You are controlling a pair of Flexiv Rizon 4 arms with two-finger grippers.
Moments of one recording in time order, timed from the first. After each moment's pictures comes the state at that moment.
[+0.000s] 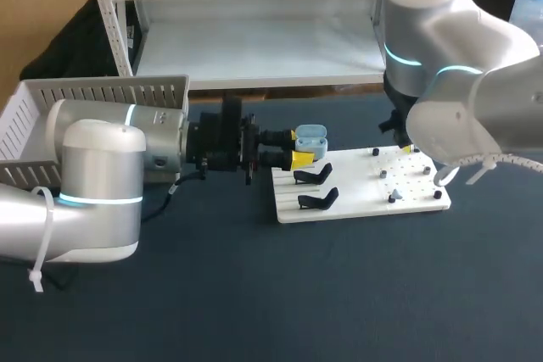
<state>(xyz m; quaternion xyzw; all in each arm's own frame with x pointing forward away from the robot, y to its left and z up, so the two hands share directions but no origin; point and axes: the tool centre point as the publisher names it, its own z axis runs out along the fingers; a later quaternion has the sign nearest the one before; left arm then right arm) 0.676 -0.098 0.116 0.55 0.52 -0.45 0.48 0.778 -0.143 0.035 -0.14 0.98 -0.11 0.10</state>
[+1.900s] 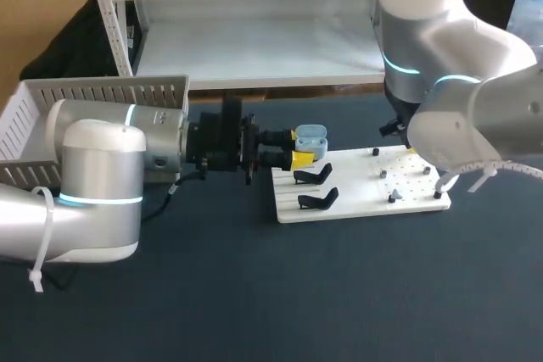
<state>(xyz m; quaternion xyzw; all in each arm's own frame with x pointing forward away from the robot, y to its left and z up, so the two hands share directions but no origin) 0.676 -0.098 0.116 0.55 0.52 -0.45 0.48 0.784 -0.148 0.023 -0.13 0.98 -0.12 0.11</state>
